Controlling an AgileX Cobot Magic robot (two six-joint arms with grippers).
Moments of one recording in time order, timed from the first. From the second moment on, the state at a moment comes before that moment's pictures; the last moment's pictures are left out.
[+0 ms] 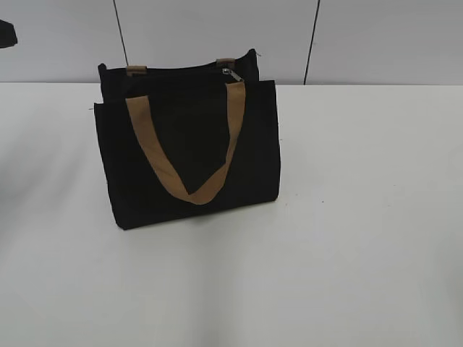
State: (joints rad) left arm 0.13 1.30 -0.83 1.75 -0.60 -1.92; right arm -0.13 -0.01 -0.47 0.04 1.09 -0.16
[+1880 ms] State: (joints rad) left arm -0.17 1.21 -0.82 0.72 0.29 -0.69; right arm -0.03 -0.01 -0.47 0.09 1.09 -0.15
